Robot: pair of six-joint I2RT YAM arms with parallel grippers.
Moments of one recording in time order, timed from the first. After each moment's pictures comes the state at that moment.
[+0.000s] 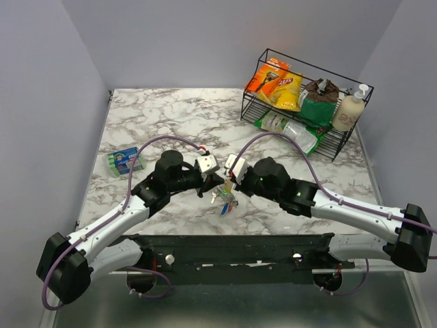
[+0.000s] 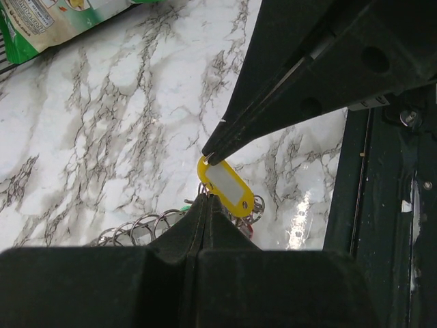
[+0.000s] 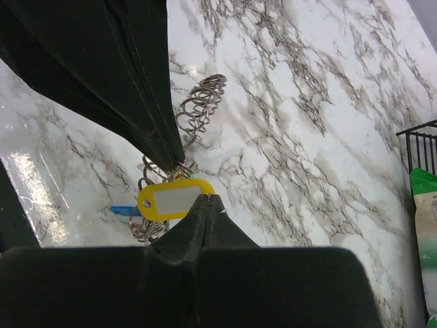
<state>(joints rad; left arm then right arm) -0.66 1.00 0.63 0.06 0.58 0.14 1.03 1.18 0.84 -0.10 0.10 -0.31</state>
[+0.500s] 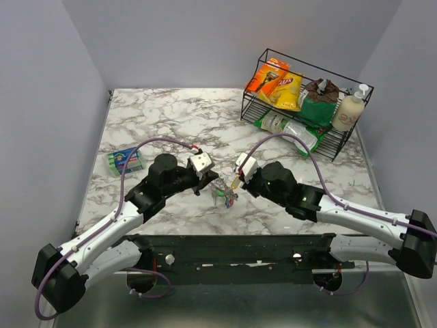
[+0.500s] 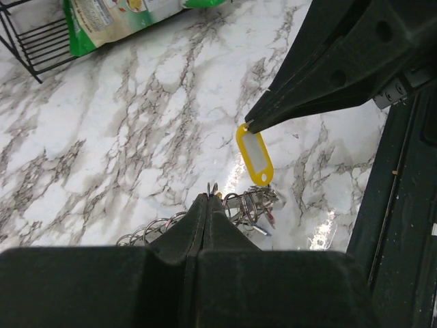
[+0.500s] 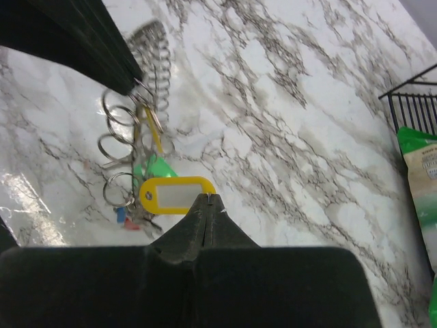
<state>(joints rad) -0.66 0.92 0.61 0.04 0.44 0.13 1.01 1.11 0.74 -0.05 0.18 -0.24</state>
